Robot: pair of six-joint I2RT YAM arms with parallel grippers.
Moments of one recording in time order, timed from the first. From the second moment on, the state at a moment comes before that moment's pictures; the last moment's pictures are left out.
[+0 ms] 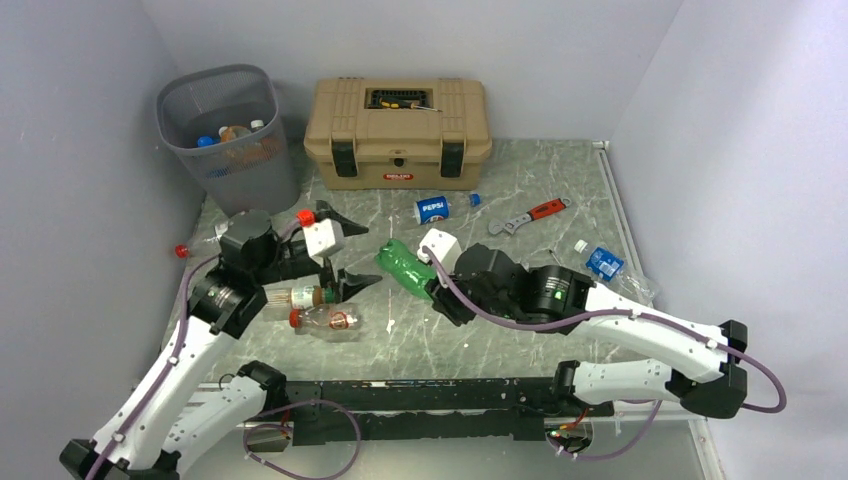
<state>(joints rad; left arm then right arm) -0.43 0.76 0.87 -0.23 0.77 0.20 1.19 1.09 1.14 -0.74 0.18 0.12</state>
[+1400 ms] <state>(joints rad) -0.89 0.97 0.94 -0.48 0.22 0.95 1.14 1.21 1.43 -0.97 0.00 0.03</state>
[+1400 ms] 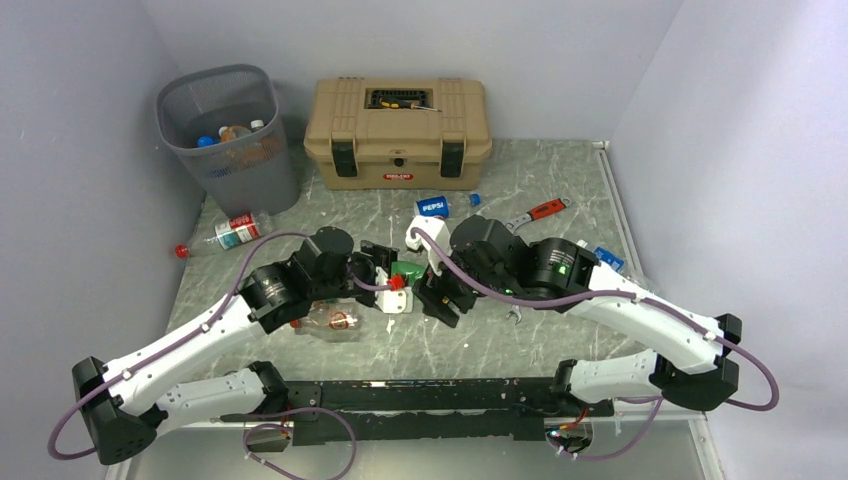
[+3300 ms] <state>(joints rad) -0.89 0.96 0.76 0.42 0.58 -0.40 1.15 0.83 0.70 0.52 0.09 0.33</state>
